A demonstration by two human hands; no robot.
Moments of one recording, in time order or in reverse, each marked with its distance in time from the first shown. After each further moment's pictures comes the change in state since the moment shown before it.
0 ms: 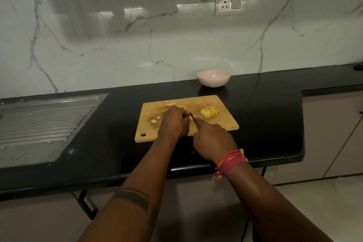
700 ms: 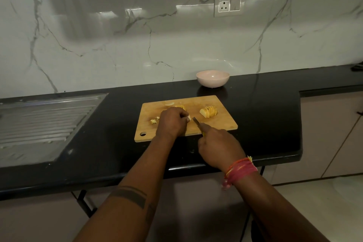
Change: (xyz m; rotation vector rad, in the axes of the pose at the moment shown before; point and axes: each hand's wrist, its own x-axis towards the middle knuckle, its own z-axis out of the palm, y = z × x) left_hand 0.000 0.000 -0.007 -0.039 -0.029 -0.059; right_hand -0.021 0.010 -0.008 0.031 -0.004 0.024
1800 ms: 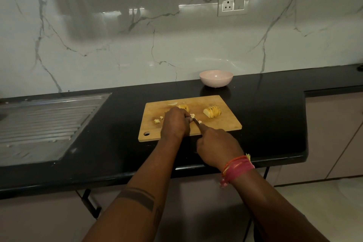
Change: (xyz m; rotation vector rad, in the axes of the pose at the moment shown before) left_hand 0.001 0.000 0.008 0.036 0.032 -0.016; right_hand 0.006 -0.014 0.007 -0.083 -0.042 0.024
